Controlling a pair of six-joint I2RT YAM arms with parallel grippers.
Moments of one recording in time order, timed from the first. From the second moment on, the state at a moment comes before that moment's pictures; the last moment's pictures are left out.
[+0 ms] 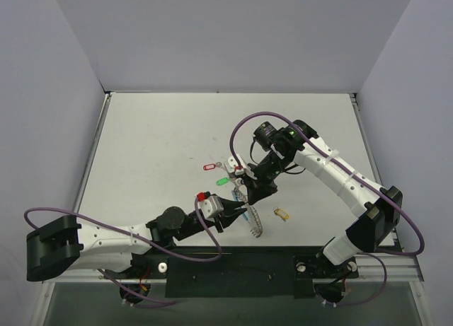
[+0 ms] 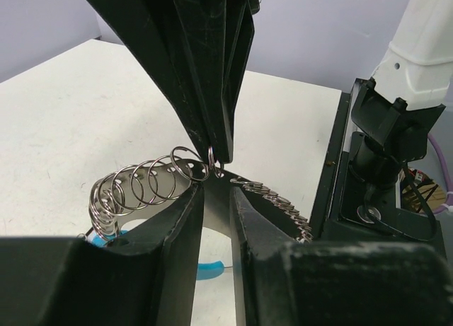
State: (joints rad) left arm -1.24 1.09 0.30 0.94 -0.07 -0.04; right arm 0.71 1.54 1.51 -1.41 -0.80 -1.10
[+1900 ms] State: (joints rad) left arm -1.25 1.13 0.30 1.00 -0.09 -0.07; right arm 0.71 1.54 1.51 -1.41 -0.80 -1.10
